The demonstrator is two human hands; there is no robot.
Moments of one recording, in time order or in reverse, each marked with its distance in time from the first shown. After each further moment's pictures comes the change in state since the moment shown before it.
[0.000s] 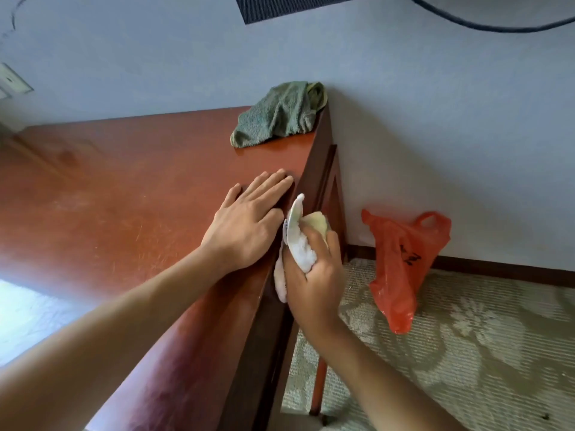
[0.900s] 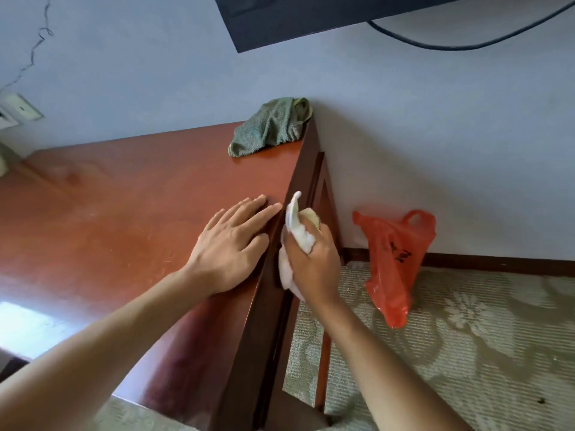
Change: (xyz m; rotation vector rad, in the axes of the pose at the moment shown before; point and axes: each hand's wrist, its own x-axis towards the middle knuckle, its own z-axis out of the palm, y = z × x) left_hand -0.057 0.001 -0.007 0.125 -0.005 0.038; right_hand 0.006 0.000 -0.020 0.047 -0.152 0.180
